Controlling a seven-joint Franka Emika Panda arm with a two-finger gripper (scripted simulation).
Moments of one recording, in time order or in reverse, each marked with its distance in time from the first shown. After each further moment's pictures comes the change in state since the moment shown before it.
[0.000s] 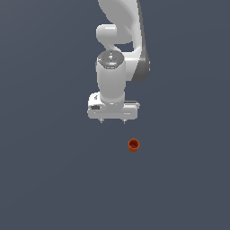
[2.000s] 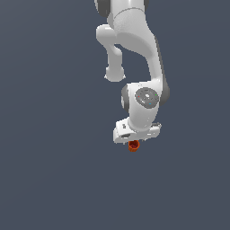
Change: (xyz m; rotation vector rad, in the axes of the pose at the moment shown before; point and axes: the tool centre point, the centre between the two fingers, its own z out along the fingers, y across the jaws) arm 0.054 -0.101 0.085 -0.008 0.003 -0.184
